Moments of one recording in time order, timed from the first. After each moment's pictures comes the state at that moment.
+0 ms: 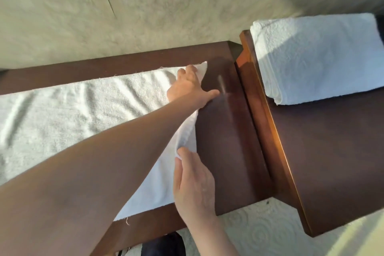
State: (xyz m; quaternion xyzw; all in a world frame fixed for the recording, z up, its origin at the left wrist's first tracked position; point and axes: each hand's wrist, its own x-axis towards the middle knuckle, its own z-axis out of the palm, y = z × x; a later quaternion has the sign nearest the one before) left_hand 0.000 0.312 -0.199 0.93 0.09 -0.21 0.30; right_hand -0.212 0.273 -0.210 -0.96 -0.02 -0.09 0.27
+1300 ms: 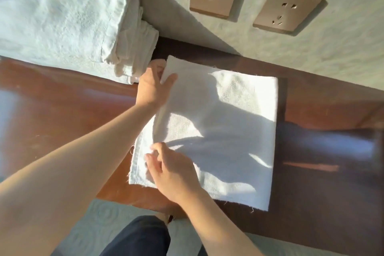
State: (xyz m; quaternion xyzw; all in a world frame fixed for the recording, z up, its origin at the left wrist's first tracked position) left_hand -0.176 0.871 -0.226 0.84 0.32 0.06 0.43; right_hand -0.286 0.705 -0.200 -0.86 -0.30 0.29 0.29
